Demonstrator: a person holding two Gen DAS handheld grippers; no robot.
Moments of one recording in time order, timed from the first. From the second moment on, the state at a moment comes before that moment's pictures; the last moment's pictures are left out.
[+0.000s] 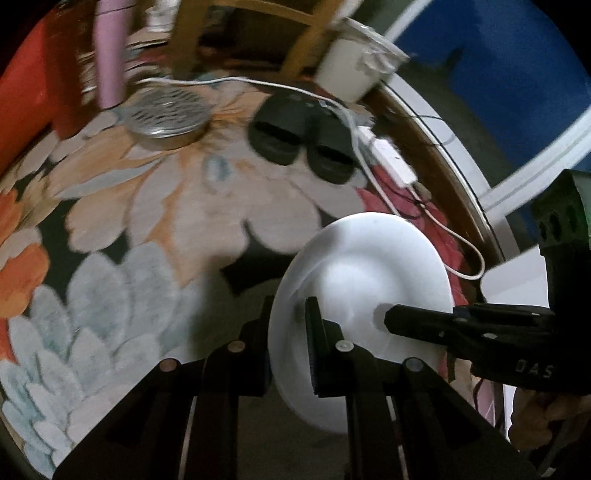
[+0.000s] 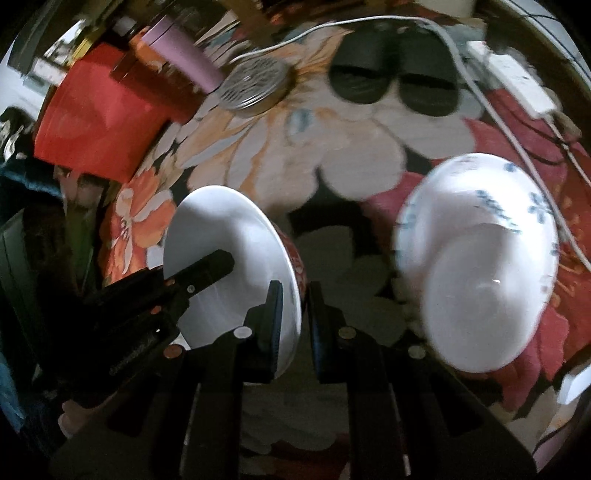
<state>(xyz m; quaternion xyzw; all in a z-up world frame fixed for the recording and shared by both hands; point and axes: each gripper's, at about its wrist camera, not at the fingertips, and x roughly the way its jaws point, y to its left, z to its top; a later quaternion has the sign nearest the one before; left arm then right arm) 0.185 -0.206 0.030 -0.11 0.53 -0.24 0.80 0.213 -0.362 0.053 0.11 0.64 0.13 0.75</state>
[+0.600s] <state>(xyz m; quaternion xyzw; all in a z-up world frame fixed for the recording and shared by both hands) 0.186 -0.326 0.022 -0.07 0.54 -0.31 0.78 0.193 -0.474 0.060 0.16 0.63 0.03 0.76</state>
